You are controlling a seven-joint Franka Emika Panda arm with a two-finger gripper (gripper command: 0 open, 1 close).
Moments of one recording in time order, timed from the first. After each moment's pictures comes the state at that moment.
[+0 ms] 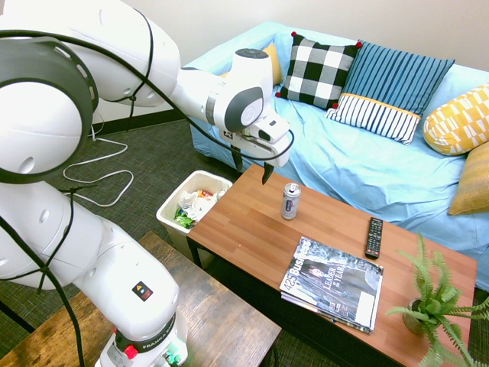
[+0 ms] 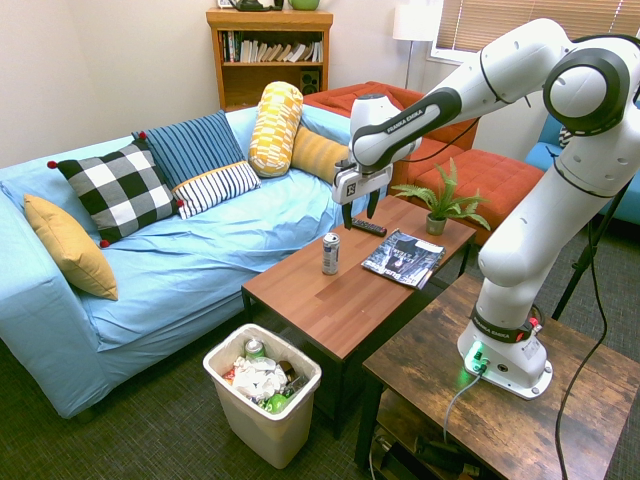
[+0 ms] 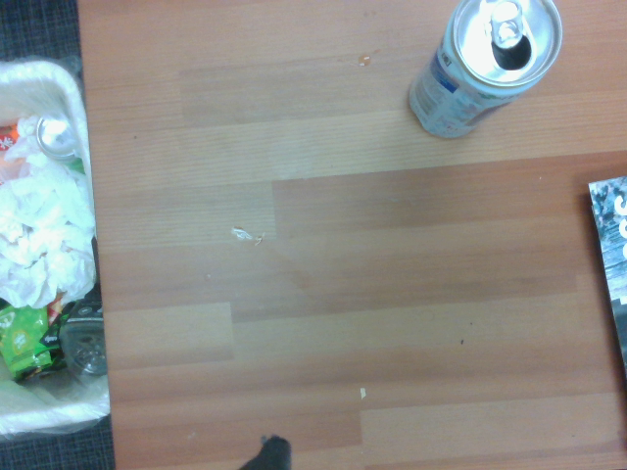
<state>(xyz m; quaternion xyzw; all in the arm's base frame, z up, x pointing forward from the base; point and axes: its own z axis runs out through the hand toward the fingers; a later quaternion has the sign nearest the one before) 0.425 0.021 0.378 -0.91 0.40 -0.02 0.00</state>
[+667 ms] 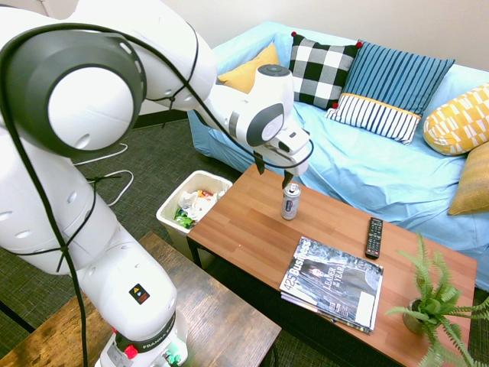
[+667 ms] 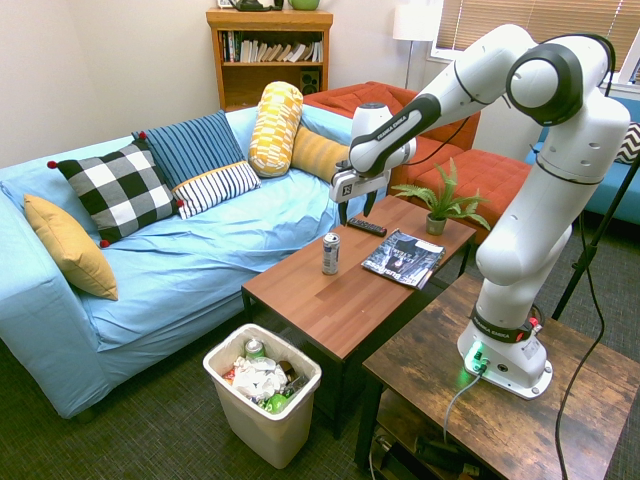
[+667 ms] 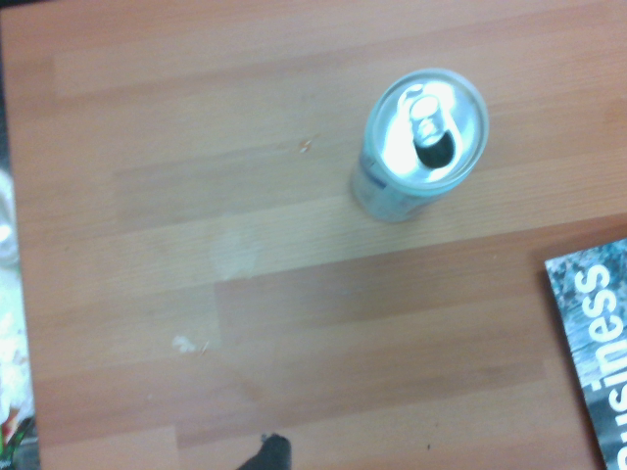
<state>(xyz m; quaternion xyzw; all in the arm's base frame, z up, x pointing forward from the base) 0.475 -0.028 0.344 -0.89 0.46 -0.06 0.02</state>
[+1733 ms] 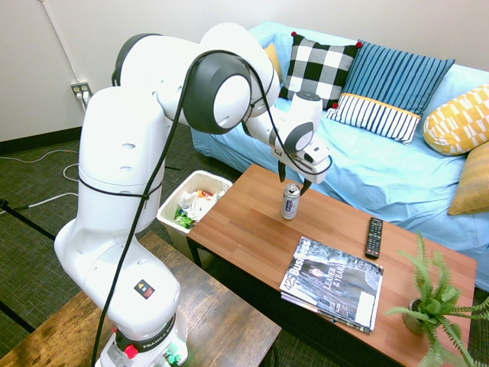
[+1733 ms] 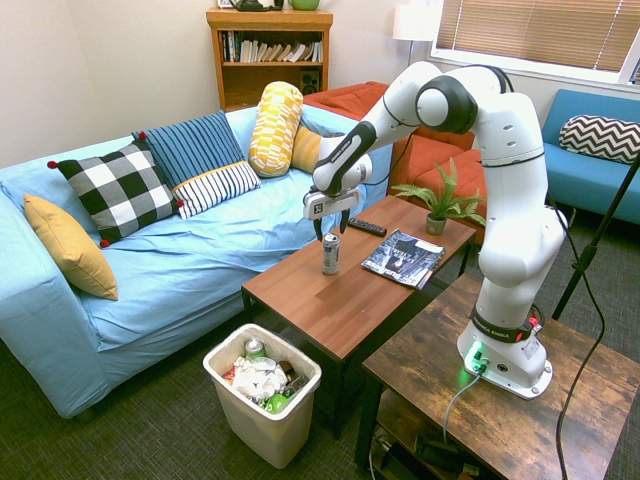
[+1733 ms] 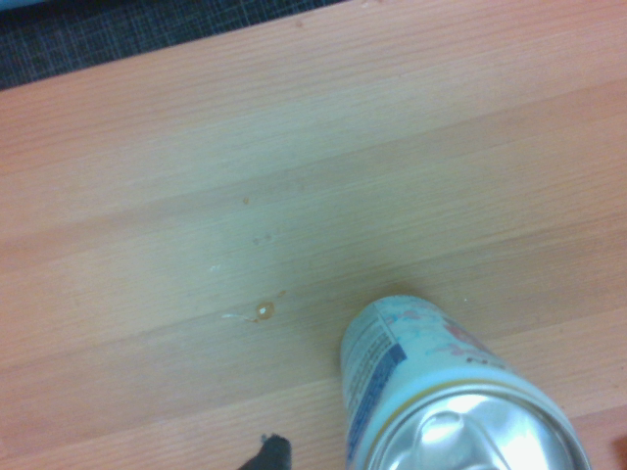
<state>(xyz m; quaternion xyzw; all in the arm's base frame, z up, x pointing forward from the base) 0.598 -0.041 0.219 -0.88 0.48 0.00 0.00</state>
